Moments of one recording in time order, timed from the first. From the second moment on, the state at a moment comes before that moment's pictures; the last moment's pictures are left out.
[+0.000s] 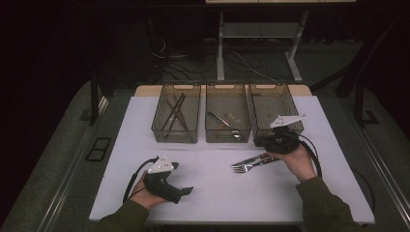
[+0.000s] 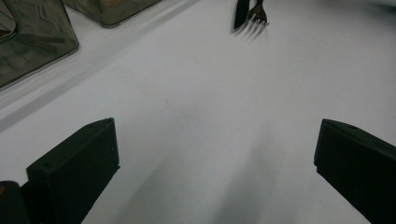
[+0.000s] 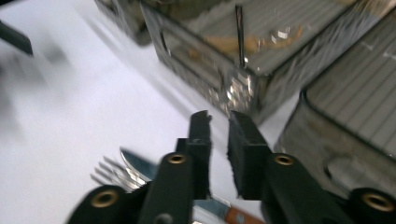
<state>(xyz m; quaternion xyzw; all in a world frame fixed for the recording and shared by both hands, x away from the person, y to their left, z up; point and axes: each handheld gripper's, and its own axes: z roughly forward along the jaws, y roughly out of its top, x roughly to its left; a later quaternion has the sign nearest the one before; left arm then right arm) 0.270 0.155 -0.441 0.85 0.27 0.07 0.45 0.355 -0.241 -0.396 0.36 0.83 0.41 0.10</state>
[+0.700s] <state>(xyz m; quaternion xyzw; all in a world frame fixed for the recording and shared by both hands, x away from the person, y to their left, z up) 0.270 0.156 -0.441 0.85 0.27 0.07 0.45 0.346 -0.239 -0.432 0.33 0.88 0.32 0.07</state>
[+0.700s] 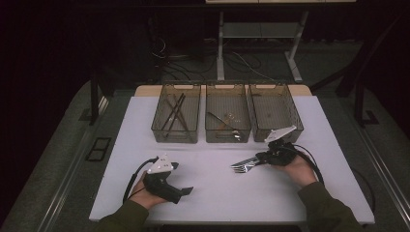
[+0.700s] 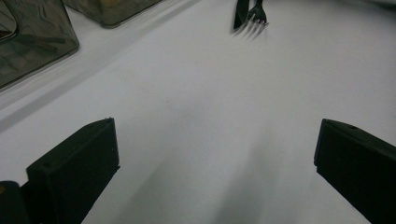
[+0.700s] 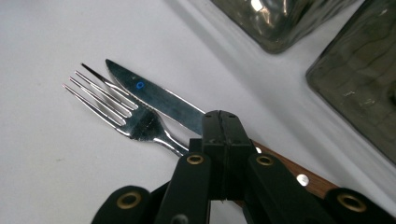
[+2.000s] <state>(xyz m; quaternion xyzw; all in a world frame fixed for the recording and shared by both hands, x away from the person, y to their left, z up) 0.269 0.154 -0.442 0.85 0.27 0.07 0.45 0.333 -0.237 -0.435 0.29 0.91 0.30 0.06</state>
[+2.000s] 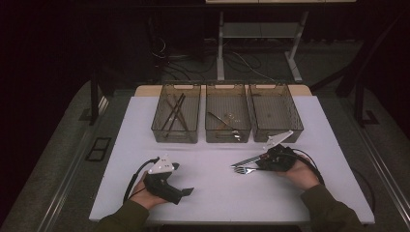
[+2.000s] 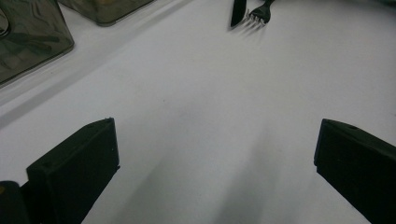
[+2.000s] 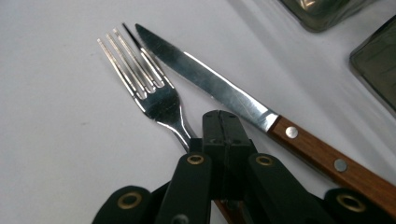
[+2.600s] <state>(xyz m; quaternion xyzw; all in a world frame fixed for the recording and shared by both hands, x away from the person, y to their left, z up) 0.270 0.153 -0.443 0.85 0.27 0.07 0.44 0.328 -0.238 -0.437 0.28 0.91 0.29 0.05</state>
